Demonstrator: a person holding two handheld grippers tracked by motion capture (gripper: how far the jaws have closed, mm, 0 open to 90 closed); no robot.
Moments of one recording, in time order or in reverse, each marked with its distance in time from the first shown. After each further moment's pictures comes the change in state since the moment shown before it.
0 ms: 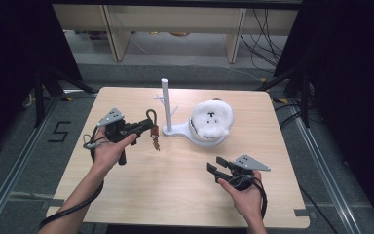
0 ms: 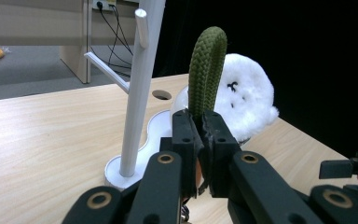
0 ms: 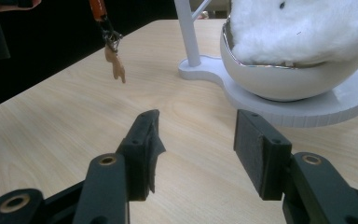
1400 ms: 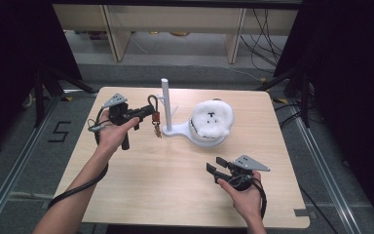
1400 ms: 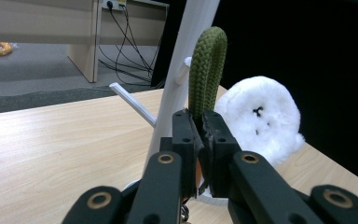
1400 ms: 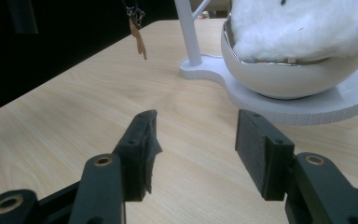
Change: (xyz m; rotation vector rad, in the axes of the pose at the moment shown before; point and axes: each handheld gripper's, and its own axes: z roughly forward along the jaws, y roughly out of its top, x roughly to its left) left arm 0.025 0.026 0.028 0.007 0.027 -0.043; right arm -0.001 -0.002 0.000 0.003 -0.009 -0.002
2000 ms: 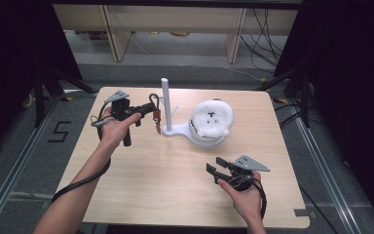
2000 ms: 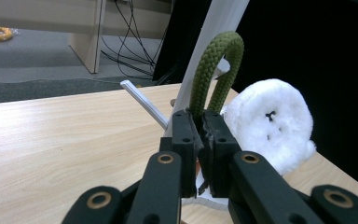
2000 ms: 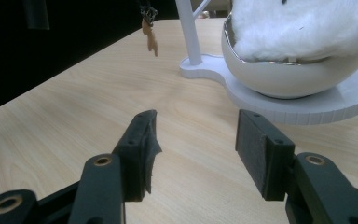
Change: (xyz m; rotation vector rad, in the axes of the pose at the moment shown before) left arm 0.010 0.004 0.014 0.025 0.012 -0.049; right arm 0.001 -0.002 0.003 -0.013 0.024 0.013
